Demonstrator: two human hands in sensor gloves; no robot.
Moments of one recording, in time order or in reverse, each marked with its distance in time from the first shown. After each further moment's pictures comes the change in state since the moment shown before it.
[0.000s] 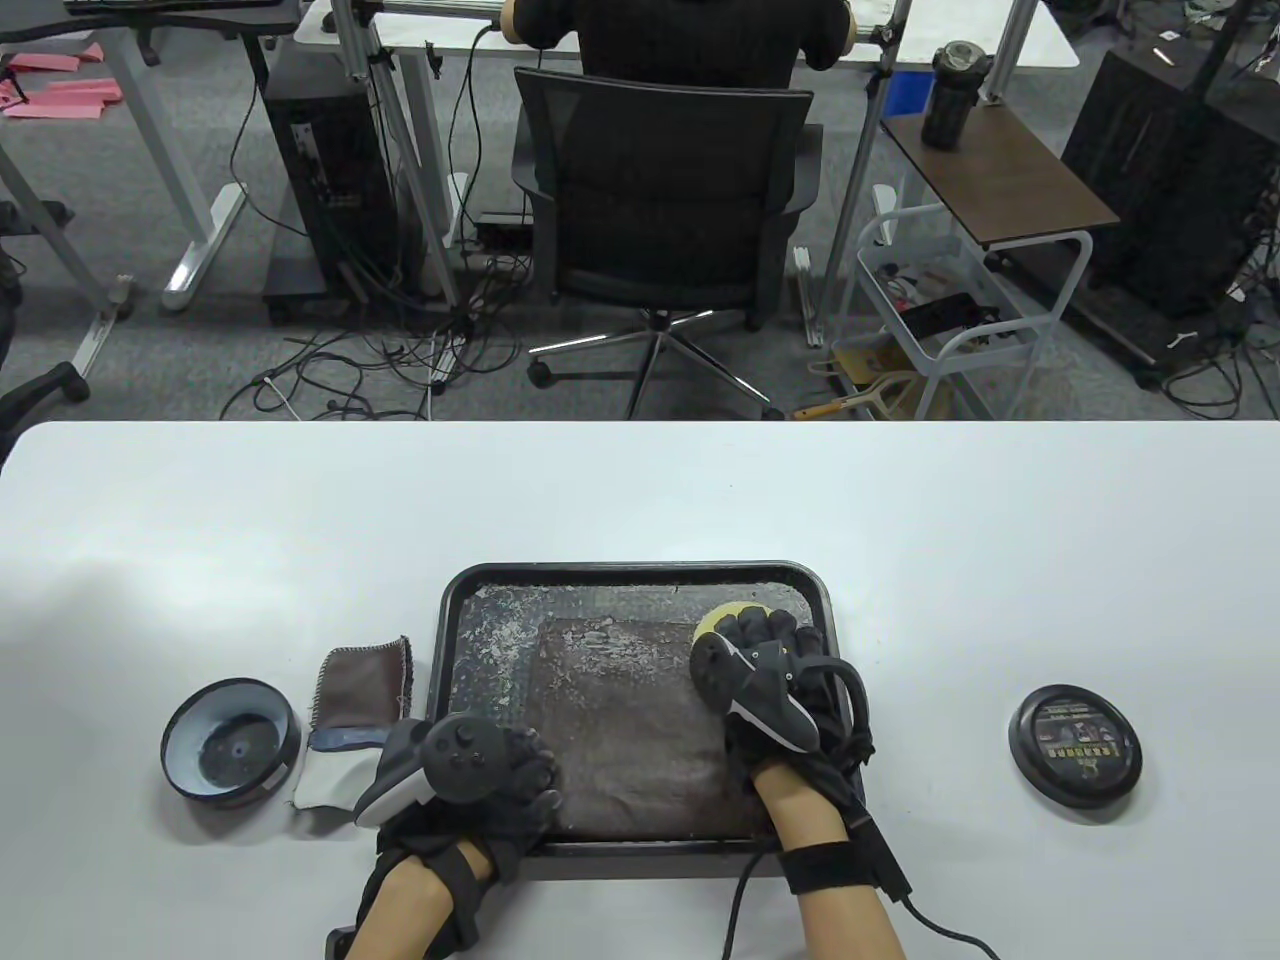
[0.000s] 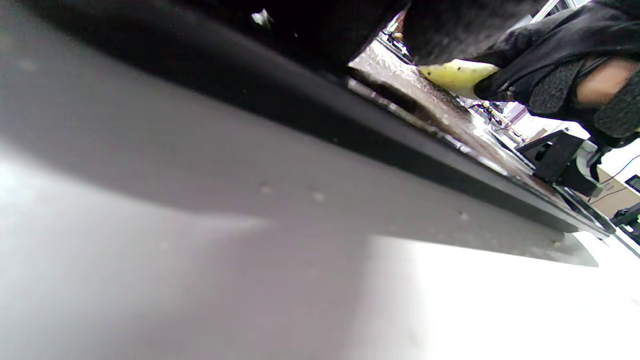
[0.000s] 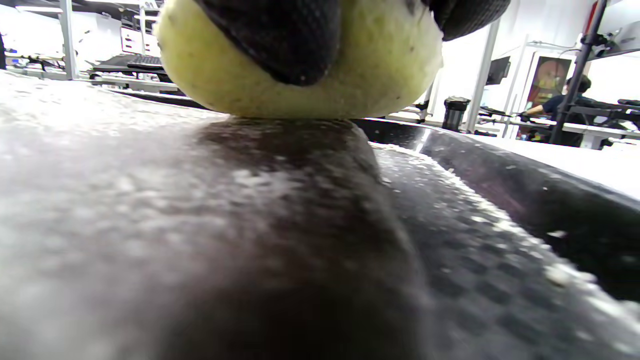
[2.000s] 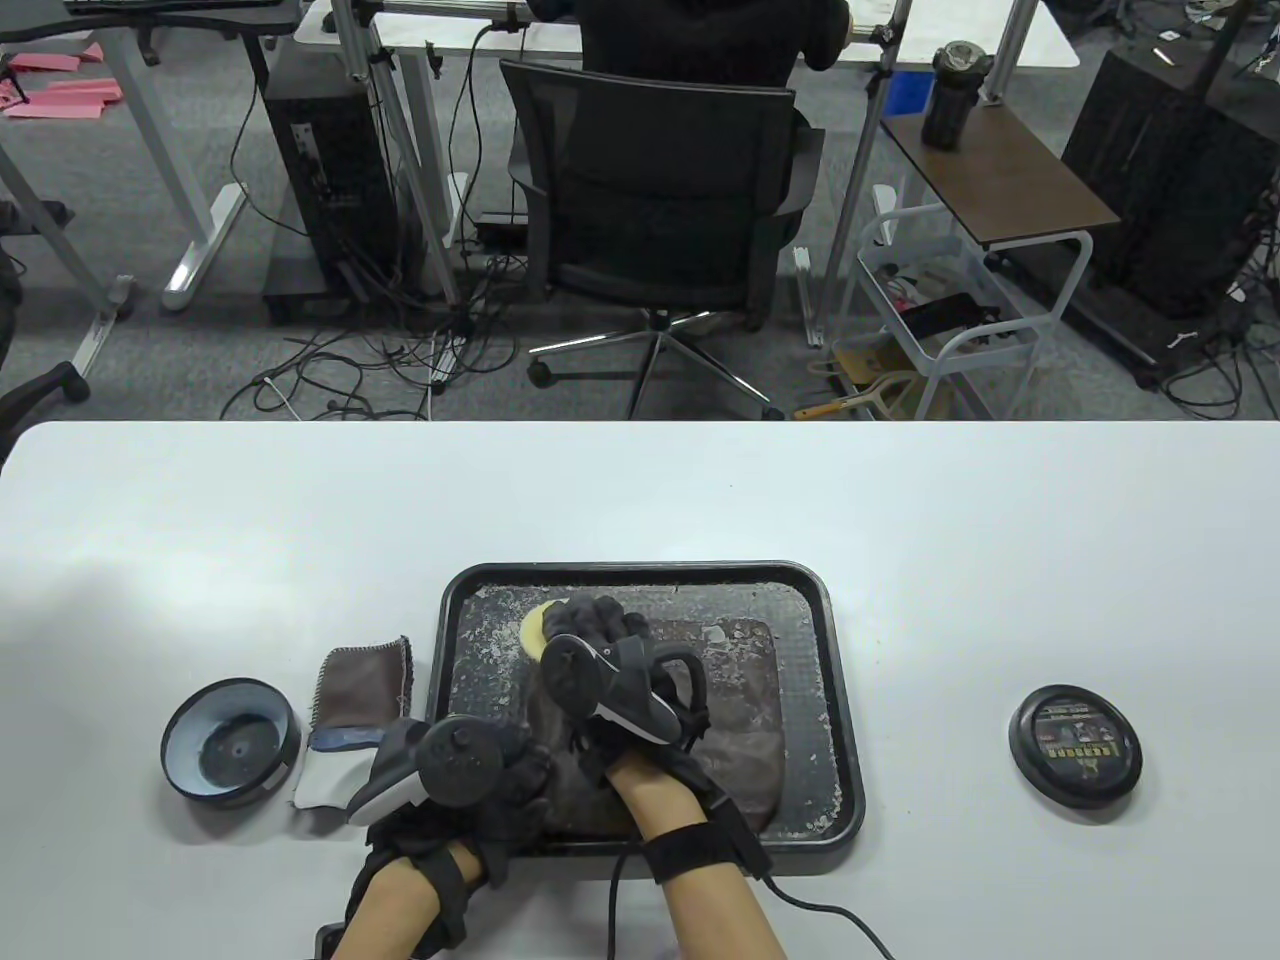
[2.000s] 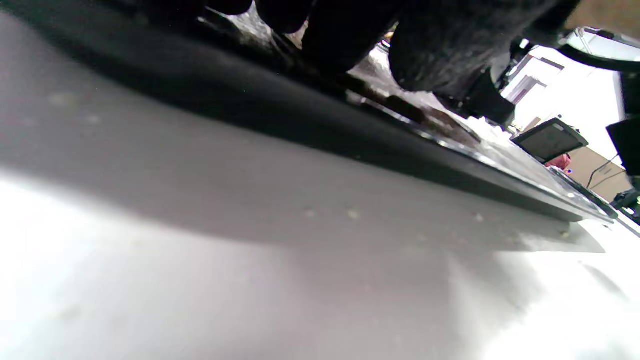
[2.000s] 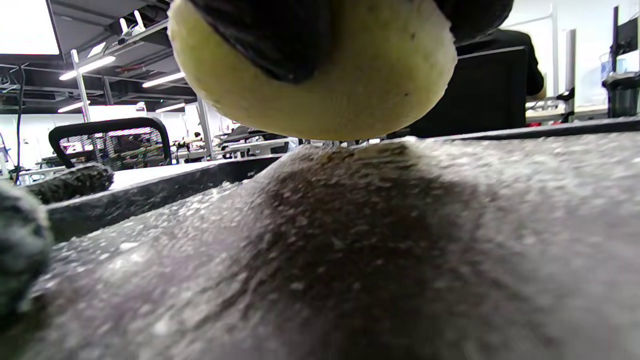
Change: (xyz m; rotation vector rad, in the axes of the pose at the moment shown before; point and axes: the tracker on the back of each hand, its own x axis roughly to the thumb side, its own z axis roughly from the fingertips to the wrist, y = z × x) left_hand 0.000 0.003 0.003 0.001 -0.024 -0.062; right_hand 0.135 -0.018 -0.009 -0.075 -0.269 -0.291
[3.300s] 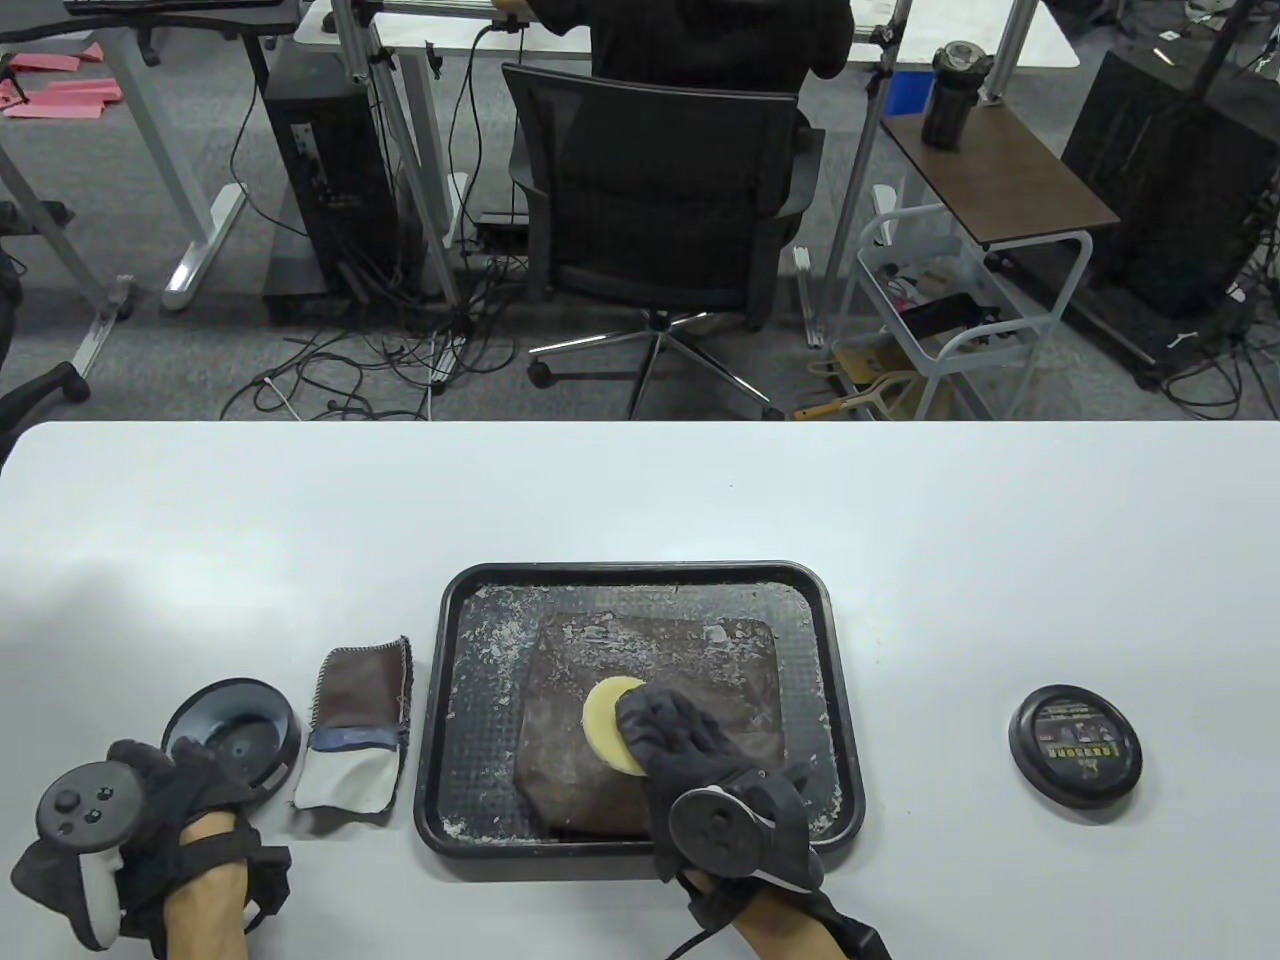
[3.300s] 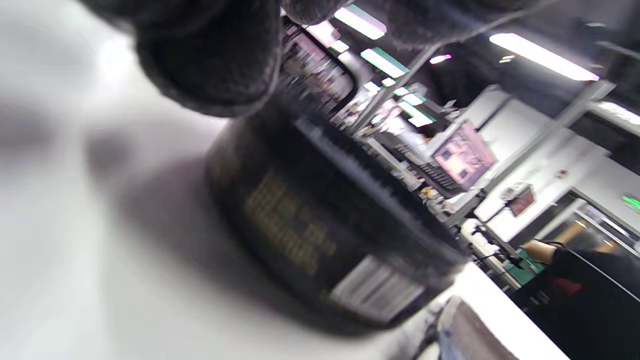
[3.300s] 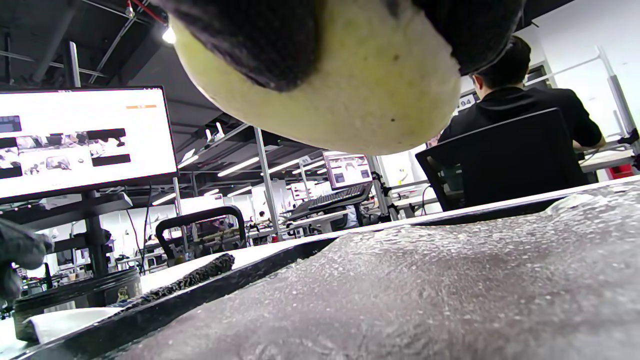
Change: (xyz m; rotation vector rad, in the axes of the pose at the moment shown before) left_hand -0.136 0.070 0.175 0.938 0.890 0.263; right_hand -0.045 -0.057 0.130 -0.246 -0.164 -0.171
